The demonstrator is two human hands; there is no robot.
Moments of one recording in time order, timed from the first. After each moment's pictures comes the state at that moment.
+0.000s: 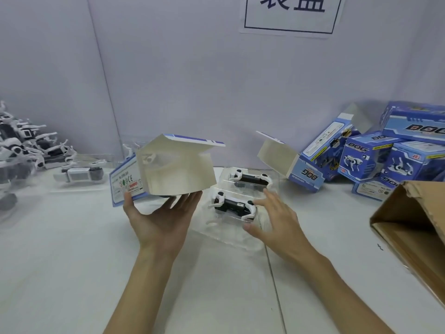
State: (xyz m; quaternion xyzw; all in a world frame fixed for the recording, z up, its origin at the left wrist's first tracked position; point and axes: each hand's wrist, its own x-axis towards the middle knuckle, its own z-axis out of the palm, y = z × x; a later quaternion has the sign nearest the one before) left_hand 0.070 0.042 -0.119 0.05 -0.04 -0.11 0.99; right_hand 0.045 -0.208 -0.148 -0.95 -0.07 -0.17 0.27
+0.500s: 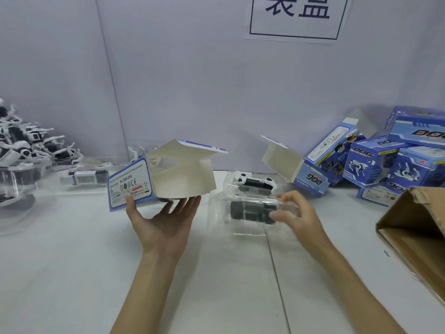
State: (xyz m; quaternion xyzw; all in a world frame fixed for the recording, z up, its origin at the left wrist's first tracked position) left_hand 0.079 0.049 -0.124 0.03 -0.02 -0.06 1.00; right_hand 0.039 -0.220 -0.122 -0.80 -0.02 -0.20 0.56
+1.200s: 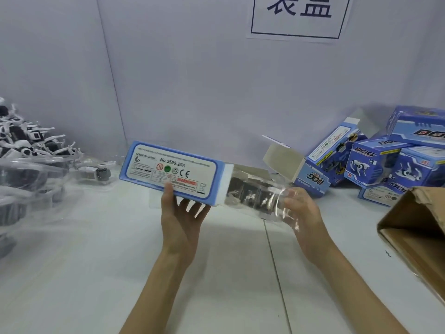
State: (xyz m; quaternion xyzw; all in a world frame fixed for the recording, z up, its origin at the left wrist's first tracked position) left_hand 0.072 0.025 -0.123 0.37 -0.10 0.06 0.92; right_hand 0.039 -0.213 -0.119 -0.64 -0.08 -0.18 0.75
